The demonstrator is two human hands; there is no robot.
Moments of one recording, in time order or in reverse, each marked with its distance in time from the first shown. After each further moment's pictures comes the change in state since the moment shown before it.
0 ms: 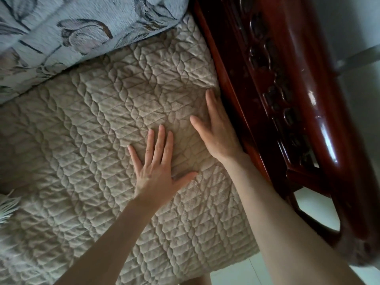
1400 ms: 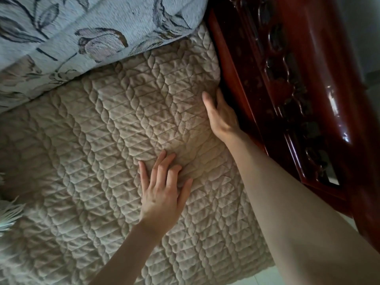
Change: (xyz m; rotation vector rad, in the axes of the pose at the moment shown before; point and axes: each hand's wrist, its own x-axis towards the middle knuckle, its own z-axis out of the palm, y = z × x) left_hand -0.020 -0.001 0.004 -0.186 0.260 0.044; right_hand 0.062 -0.015 -0.003 0.145 -0.059 0.305
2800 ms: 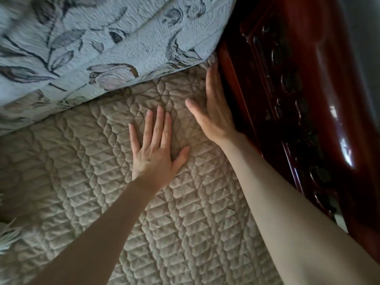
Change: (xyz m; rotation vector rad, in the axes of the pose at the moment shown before) left_hand 0.123 -0.037 -0.008 0.315 -0.081 -0.072; right_hand 0.046 -0.048 0.008 -0.157 0.090 -0.561
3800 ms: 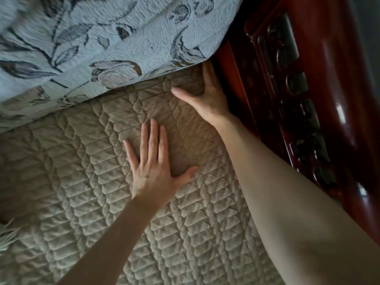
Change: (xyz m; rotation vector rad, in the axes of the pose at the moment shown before) left_hand -0.025 0.004 -0.006 -0.089 -0.035 -0.081; right_hand 0.043 -0.003 0.010 0.139 0.031 0.183
